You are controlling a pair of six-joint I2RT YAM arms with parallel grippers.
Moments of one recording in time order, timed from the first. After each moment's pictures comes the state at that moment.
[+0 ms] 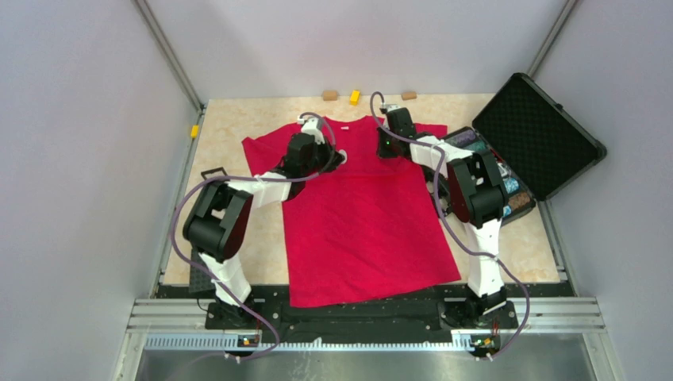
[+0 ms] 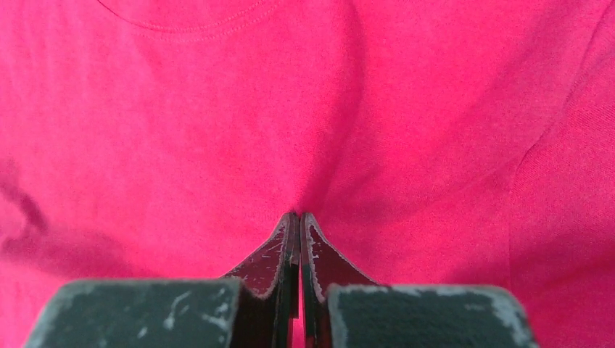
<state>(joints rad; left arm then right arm) -0.44 1.76 0.98 0.41 0.18 -0.53 0.40 2.17 1.58 -0.18 -0.04 0.25</state>
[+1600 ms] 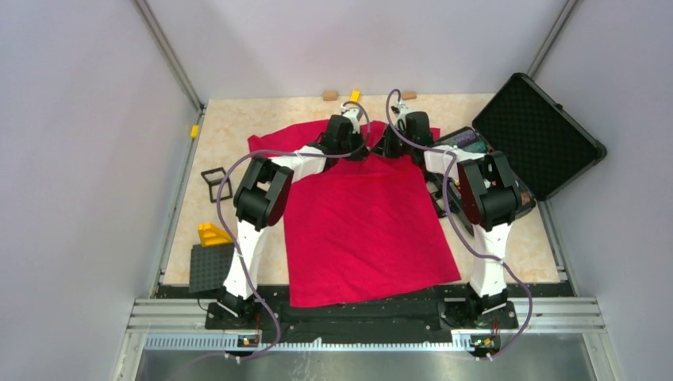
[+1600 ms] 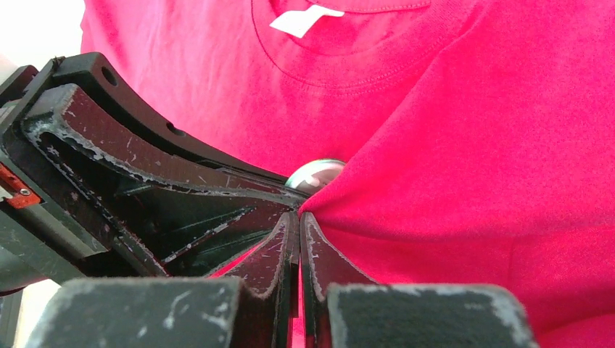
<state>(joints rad) -0.52 2.28 1.64 0.09 0.22 -0.41 0.32 2.08 1.35 0.19 -0.41 0.39</state>
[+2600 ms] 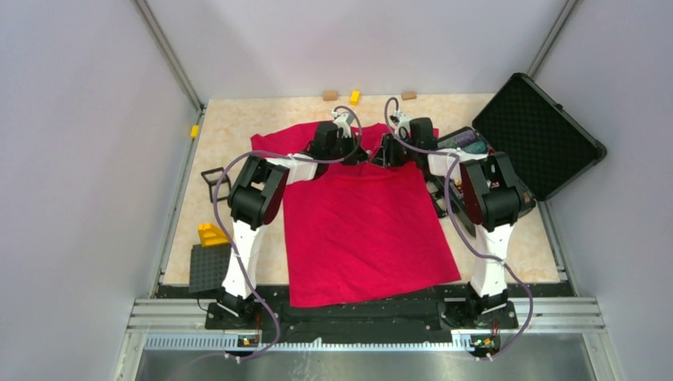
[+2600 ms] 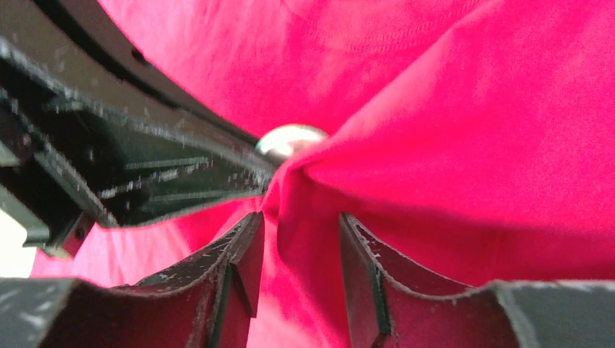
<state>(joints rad) -0.47 2.26 1.47 0.35 0.44 -0.51 0.29 2.09 1.33 0.15 -0.52 0.25</state>
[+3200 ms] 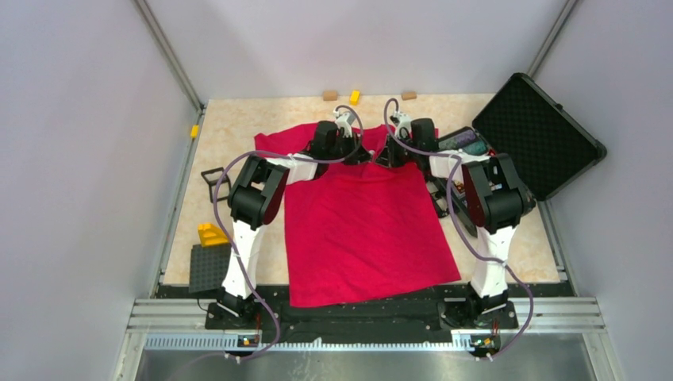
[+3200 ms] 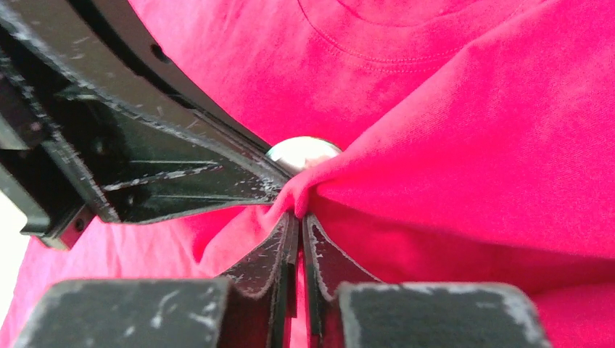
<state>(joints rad) -0.47 2.26 1.47 0.37 0.49 -0.52 0.29 2.03 1.26 0.17 -0.53 0.20</state>
